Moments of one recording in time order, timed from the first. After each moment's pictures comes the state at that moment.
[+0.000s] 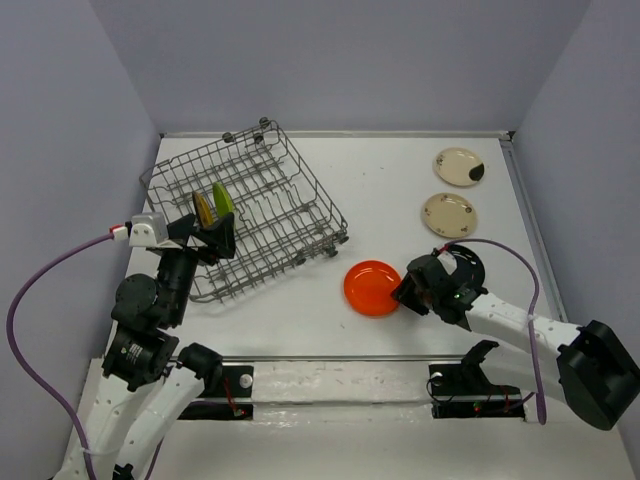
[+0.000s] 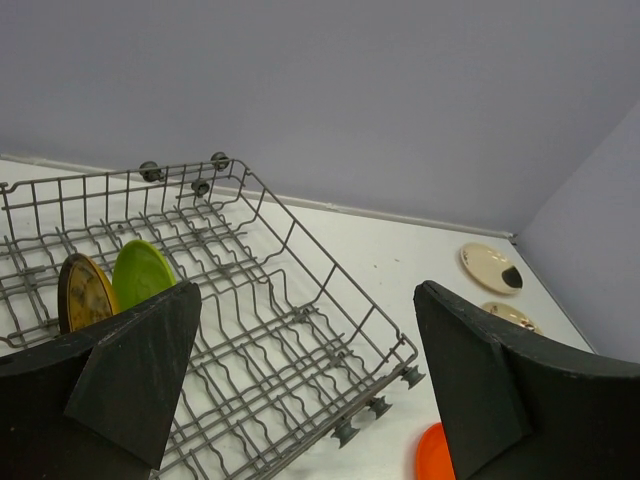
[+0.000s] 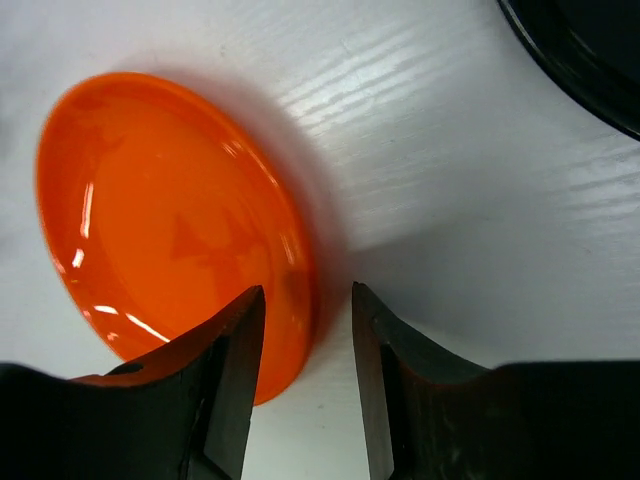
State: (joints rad) left arm -0.45 0.37 0.75 -0.20 -0.28 -0.31; right arm 0.67 1.06 0.41 -0.30 0.24 1.10
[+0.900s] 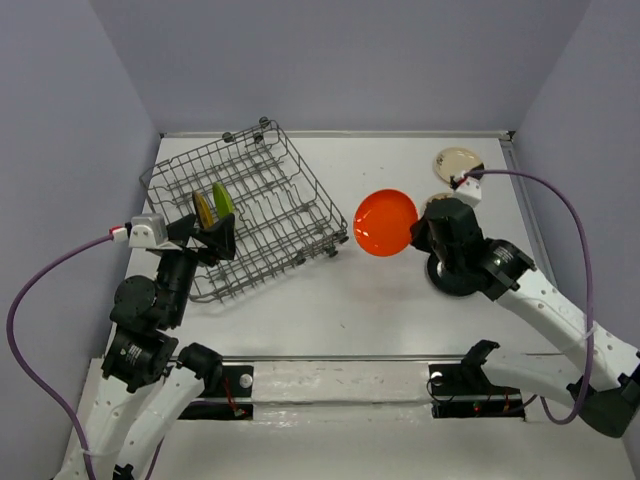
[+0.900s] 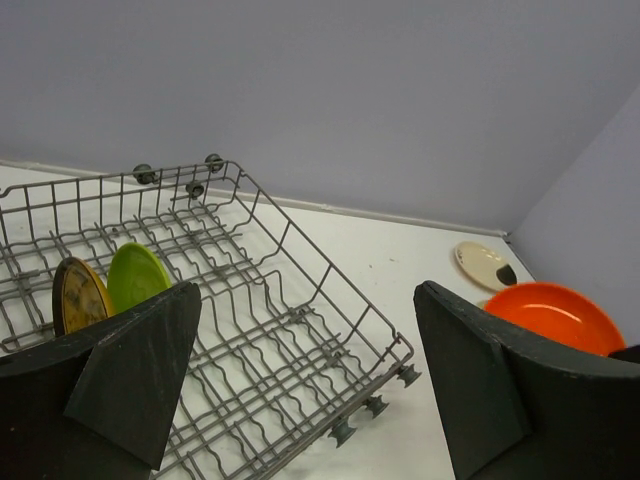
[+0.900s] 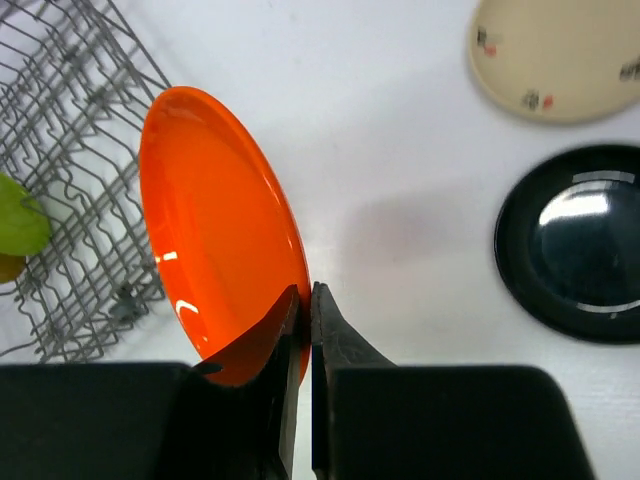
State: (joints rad) left arm -0.45 0.36 0.74 -0.20 -0.26 -0.31; right arm 0.68 0.96 0.99 -0.65 0.50 0.80
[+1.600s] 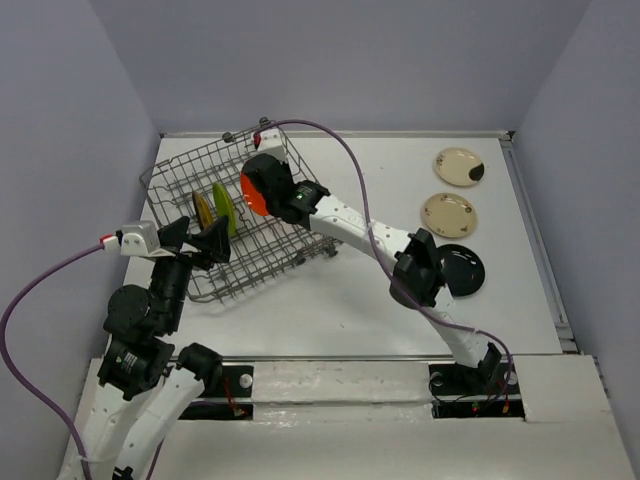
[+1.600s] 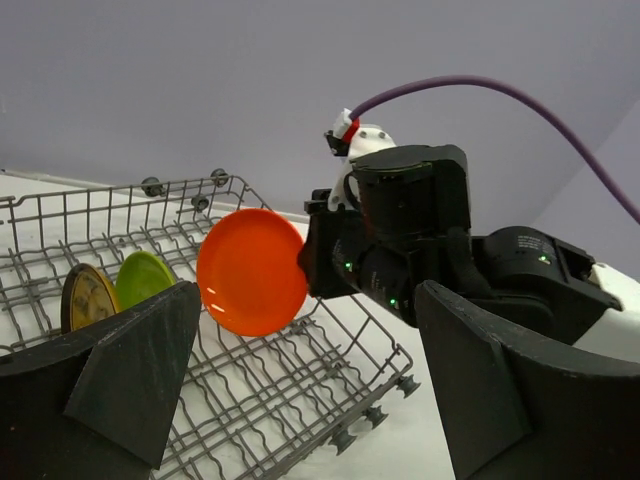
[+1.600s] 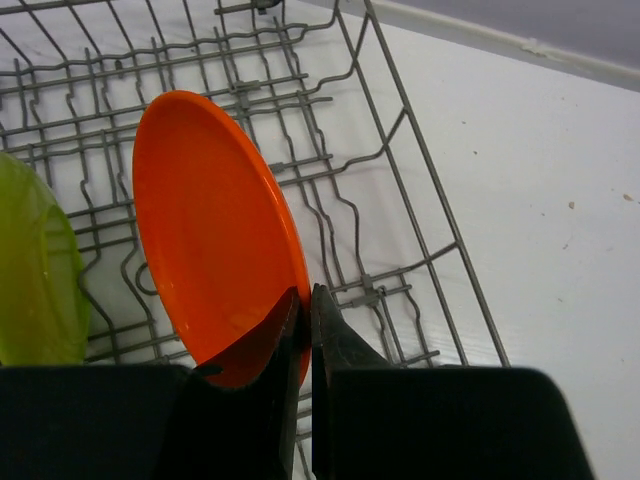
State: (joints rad) left arm -0.46 0.32 0.74 -0.20 -0.29 -0.30; right arm 0.95 2.33 2.30 -0.49 0.74 0.27
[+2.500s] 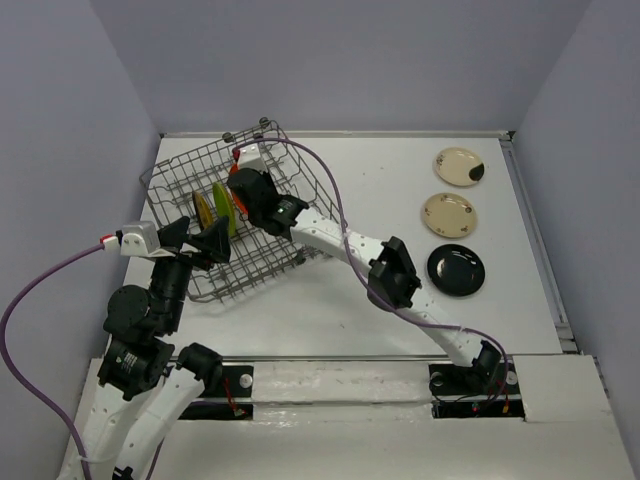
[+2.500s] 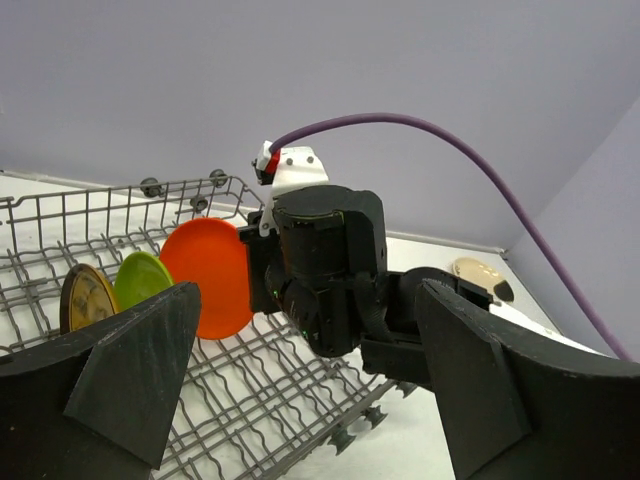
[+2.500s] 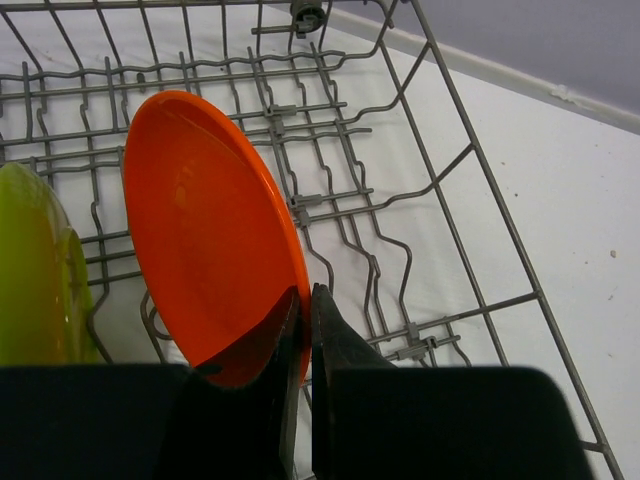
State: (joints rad) left arm -0.46 0.32 0.74 -0.20 -0.29 -0.30; right arm 1.00 2.60 2.58 -0.40 0.80 0.13
